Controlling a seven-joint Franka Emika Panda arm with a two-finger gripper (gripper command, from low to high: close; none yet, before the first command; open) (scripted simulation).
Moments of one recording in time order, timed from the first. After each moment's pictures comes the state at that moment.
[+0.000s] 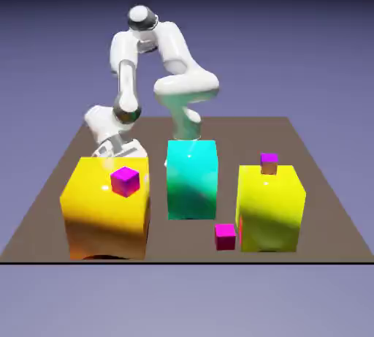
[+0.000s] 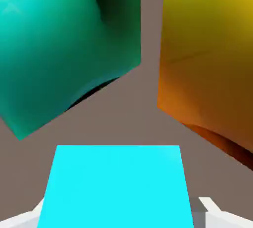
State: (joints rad) arm 0.40 -0.85 -1.89 -2.76 -0.42 2.51 -0.97
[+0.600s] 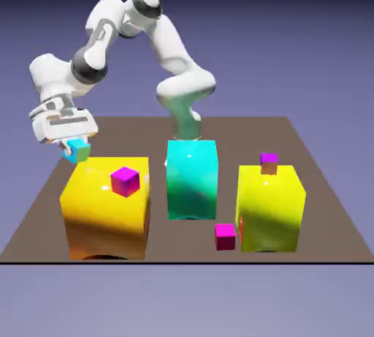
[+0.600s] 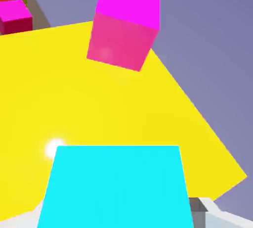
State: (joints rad) arm 0.83 -0.64 -1.45 -2.31 0.05 2.36 -1.11
